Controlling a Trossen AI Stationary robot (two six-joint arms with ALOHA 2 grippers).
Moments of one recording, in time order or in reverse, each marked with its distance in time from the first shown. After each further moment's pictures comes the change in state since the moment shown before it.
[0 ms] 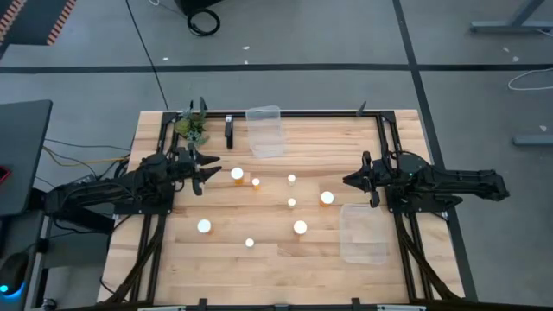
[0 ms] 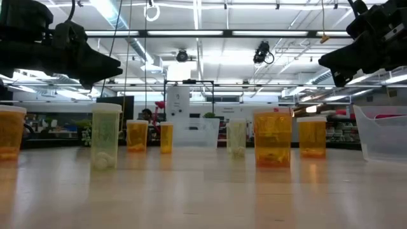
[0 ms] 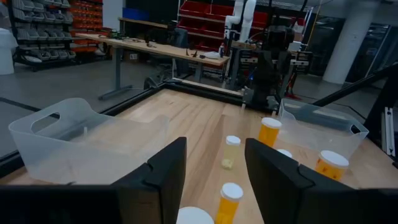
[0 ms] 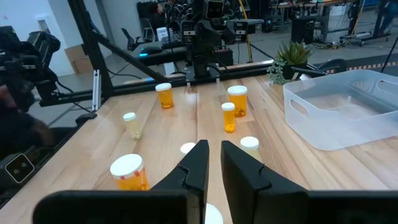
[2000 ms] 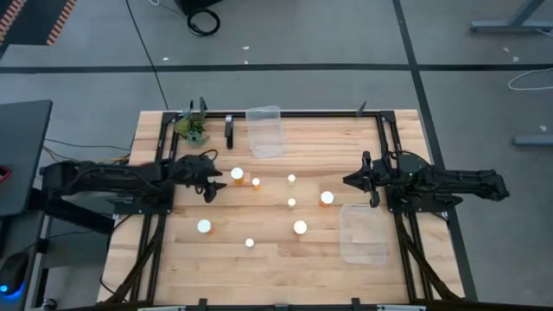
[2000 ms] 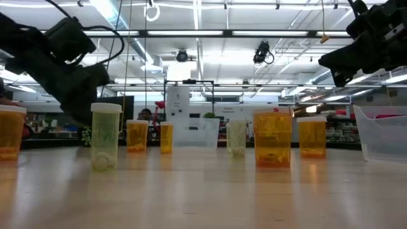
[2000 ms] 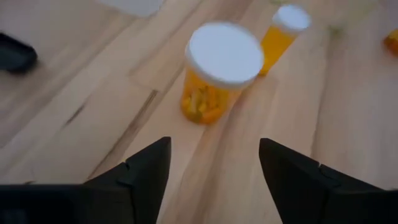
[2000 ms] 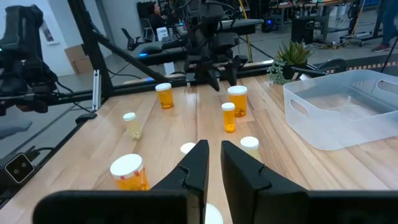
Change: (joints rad) left arm -0.065 0.560 0.168 -0.308 -0.047 -0.107; right arm 0.000 0.000 0.000 0.000 0.000 0.000
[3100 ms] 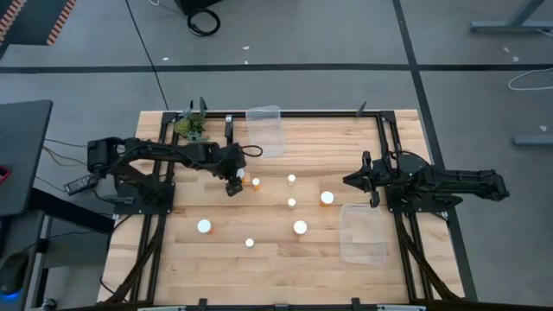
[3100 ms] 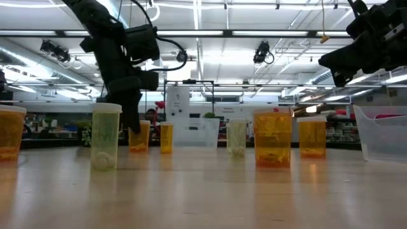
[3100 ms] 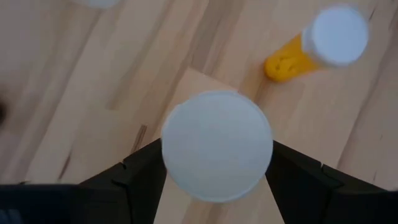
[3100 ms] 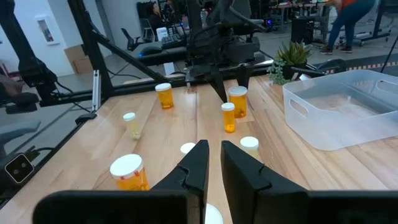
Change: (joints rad) left arm 0.001 0.602 0.597 -0.436 0.000 0.109; right arm 0.000 0.000 0.000 0.000 0.000 0.000
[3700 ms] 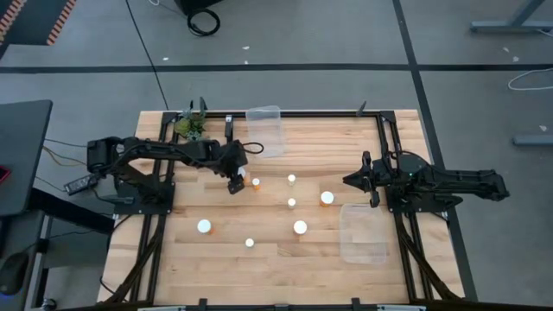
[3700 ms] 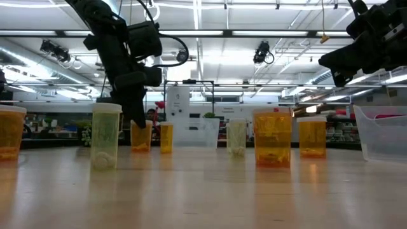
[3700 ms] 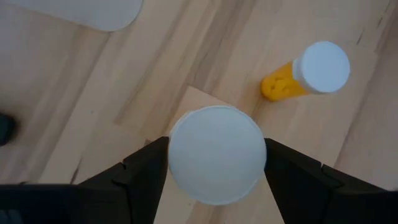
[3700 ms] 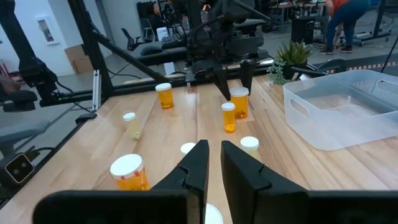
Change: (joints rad) left arm 0.009 -0.002 0.026 -0.003 0.000 -0.003; right arm 0.000 0.000 0.000 0.000 0.000 0.000
